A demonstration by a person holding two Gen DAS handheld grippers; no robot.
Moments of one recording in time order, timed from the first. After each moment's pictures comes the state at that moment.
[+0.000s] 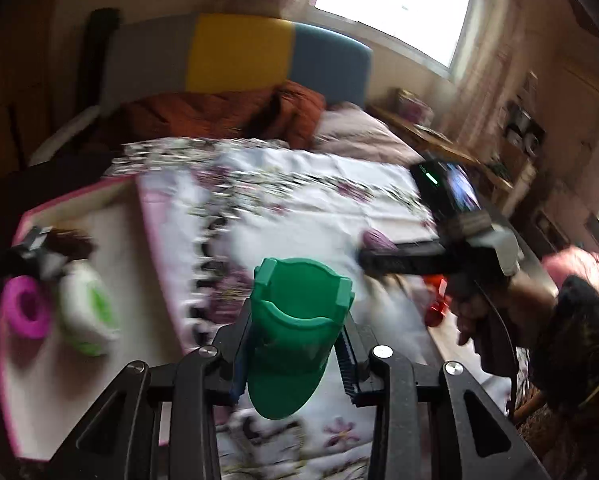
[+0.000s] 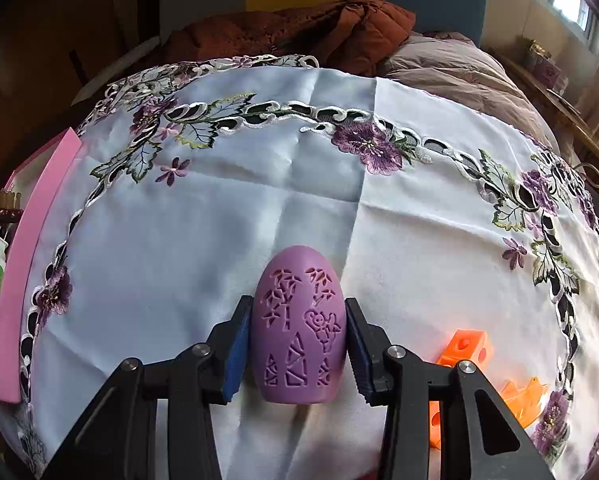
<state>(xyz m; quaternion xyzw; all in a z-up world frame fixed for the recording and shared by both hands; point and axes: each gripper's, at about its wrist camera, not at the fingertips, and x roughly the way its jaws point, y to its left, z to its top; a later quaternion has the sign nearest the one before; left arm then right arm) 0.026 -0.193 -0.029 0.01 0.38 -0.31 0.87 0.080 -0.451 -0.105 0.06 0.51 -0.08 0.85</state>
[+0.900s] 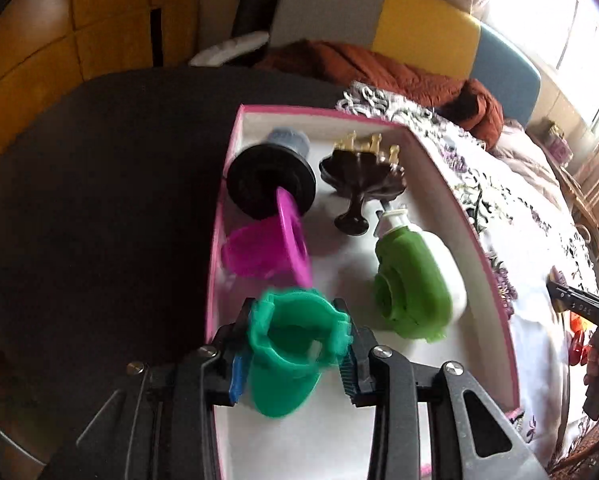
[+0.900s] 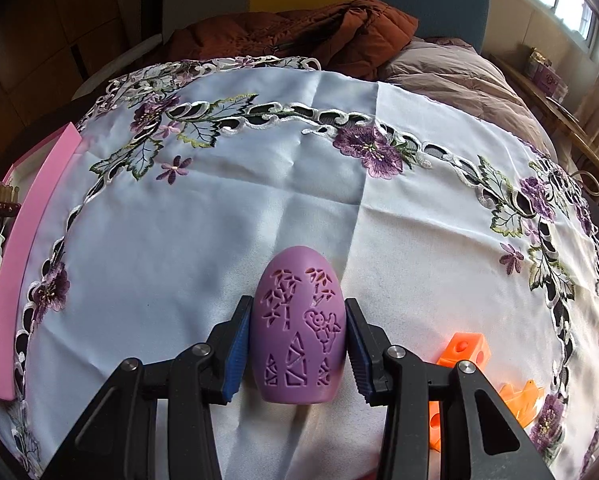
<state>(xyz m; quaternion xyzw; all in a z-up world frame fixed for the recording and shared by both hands) 0.103 -0.044 -0.087 -0.04 0.48 -0.09 0.87 0.079 -0.450 -0.104 0.05 0.51 -0.08 0.86</state>
